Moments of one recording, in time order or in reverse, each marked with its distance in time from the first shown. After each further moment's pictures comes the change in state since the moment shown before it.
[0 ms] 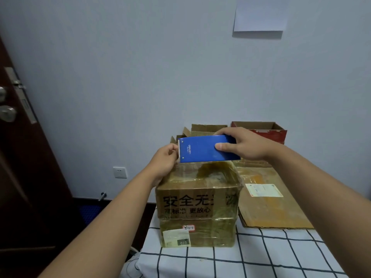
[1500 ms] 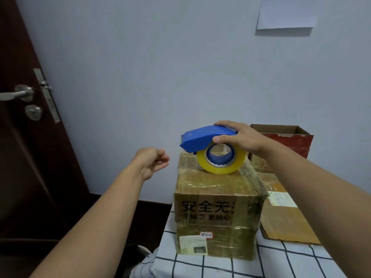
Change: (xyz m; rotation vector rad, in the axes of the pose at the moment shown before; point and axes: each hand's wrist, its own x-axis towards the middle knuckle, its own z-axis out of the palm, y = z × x) left_hand 0.023 -0.014 -0.080 -0.428 0.290 -0.363; right_hand 0.078 0.010 0.025 0.280 0.108 0.017
